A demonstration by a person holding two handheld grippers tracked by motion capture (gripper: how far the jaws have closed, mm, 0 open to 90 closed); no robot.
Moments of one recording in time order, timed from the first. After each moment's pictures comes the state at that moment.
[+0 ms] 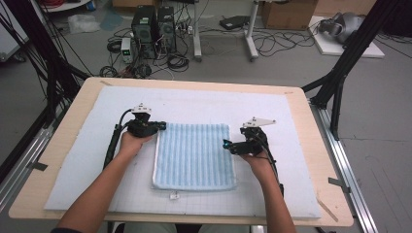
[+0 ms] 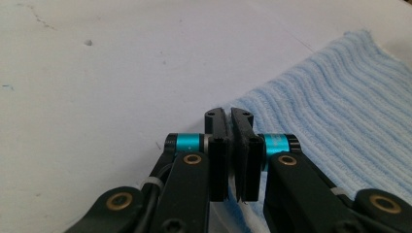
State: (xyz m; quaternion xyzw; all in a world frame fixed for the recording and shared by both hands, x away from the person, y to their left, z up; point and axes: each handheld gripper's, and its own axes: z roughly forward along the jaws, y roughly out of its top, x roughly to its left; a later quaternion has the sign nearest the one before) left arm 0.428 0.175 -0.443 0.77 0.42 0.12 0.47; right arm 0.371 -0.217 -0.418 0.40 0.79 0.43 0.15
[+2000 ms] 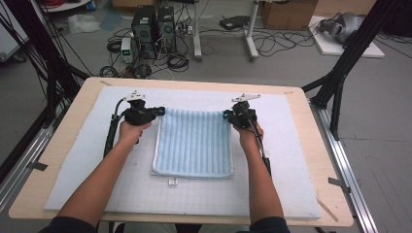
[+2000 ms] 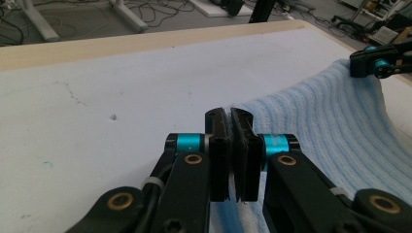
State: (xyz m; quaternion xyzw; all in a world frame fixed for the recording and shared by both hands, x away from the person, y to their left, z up) left arm 0.444 0.183 -0.413 0.73 0.41 0.14 0.53; right arm 0.448 -0.190 -0.402 0.41 0.80 0.39 0.21
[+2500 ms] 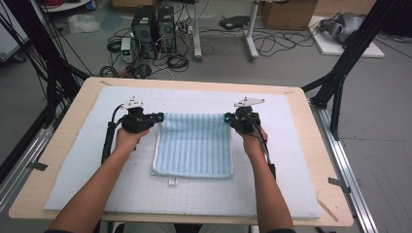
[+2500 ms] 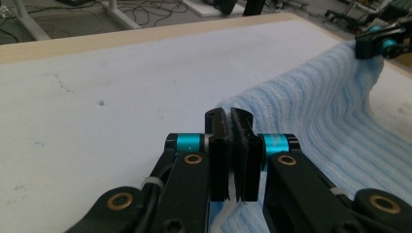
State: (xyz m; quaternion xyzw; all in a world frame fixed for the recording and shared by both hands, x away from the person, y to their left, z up) left arm 0.415 0.185 -0.416 0.74 0.38 0.15 0.53; right arm 0.421 -0.196 -0.393 0.38 0.80 0.41 0.21
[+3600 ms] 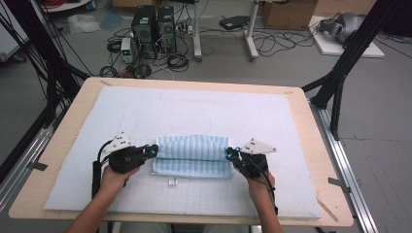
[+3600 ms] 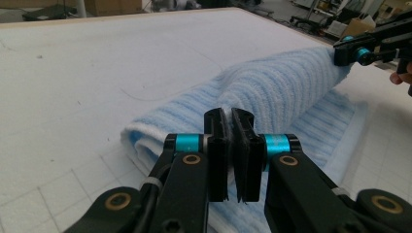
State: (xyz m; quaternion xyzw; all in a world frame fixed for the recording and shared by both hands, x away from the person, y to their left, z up) left arm 0.303 0.197 -0.437 0.74 0.34 0.13 0.57; right arm 0.293 -0.204 -0.422 0.35 0.79 0.45 0.22
